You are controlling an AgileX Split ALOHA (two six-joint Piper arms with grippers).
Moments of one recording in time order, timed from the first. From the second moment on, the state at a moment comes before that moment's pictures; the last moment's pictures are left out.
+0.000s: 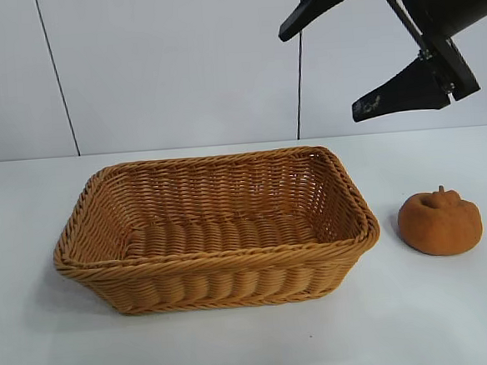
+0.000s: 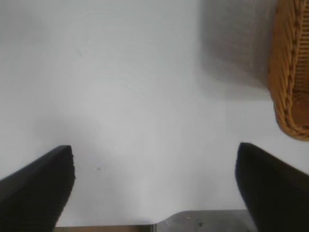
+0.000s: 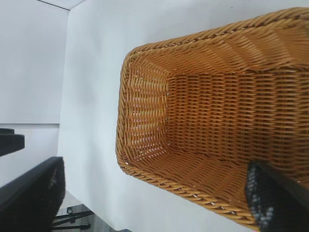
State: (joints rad) left arm 0.00 1.37 -1.16 -0.05 1.21 -0.03; right arm 0.19 1.55 -1.02 1.04 0.80 -0.46
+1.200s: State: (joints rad) left arm 0.00 0.12 -0.50 -0.05 1.07 -0.03; right arm 0.19 1.55 -1.25 0.55 0.89 -0.23
